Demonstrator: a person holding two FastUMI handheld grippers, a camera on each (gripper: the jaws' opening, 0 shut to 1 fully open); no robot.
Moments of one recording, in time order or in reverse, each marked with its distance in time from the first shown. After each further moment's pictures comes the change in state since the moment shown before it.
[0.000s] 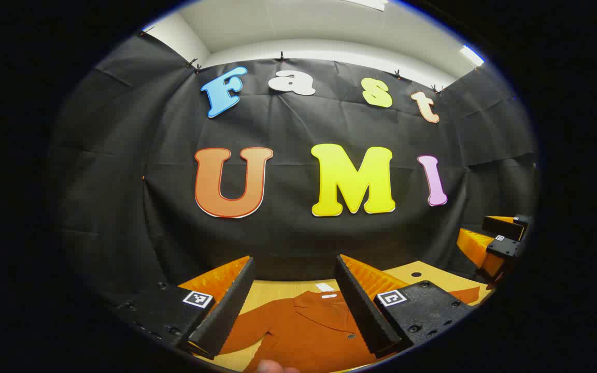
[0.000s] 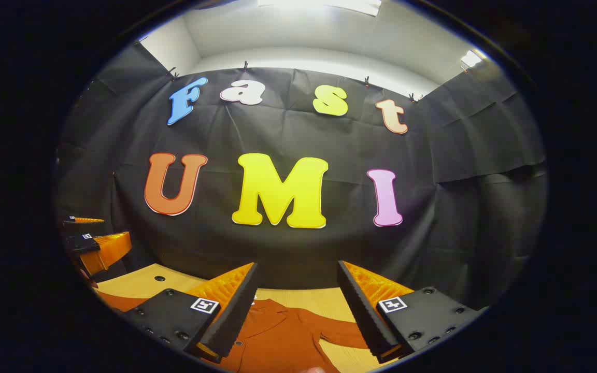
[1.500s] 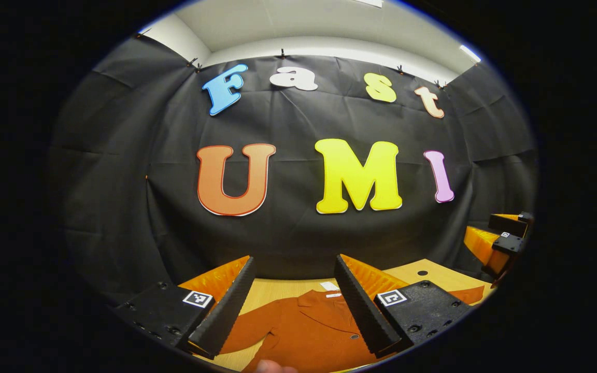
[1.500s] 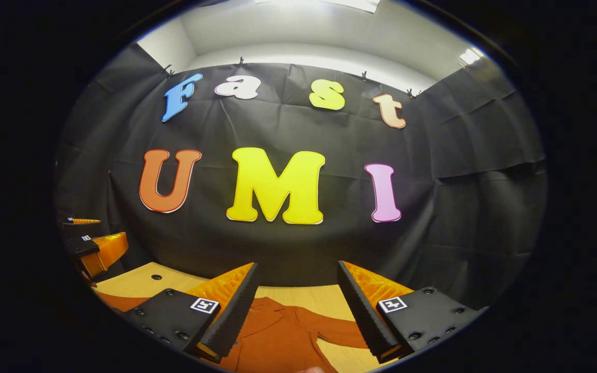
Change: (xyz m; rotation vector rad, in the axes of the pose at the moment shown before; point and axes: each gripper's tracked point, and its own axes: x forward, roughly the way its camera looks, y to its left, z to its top) left arm 0.012 -0.004 -0.003 0.012 0.007 0.038; right arm 0.014 -0.011 -0.009 0.015 0.028 -0.011
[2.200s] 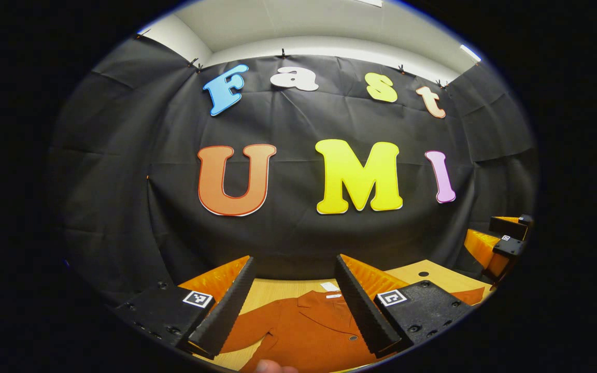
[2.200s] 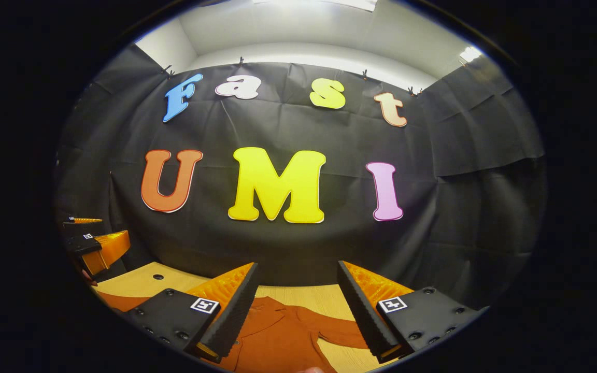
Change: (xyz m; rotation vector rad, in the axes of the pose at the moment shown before) left arm 0.000 -0.003 0.001 -0.003 0.000 0.012; right arm -0.002 -0.005 -0.002 0.007 0.006 0.012
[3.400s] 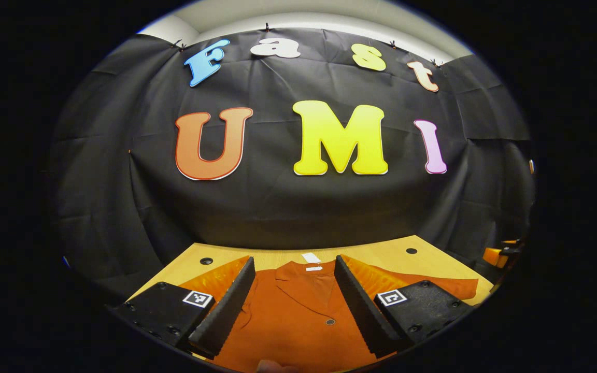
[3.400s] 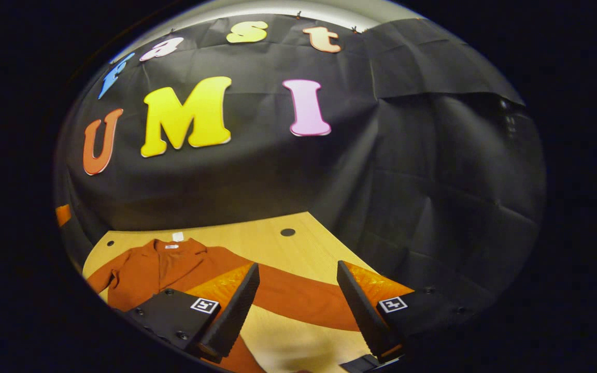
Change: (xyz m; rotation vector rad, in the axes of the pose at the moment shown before) left arm 0.009 -0.077 -0.059 0.004 0.204 -0.052; right arm -0.004 -0.236 -0.170 0.111 0.426 -0.266
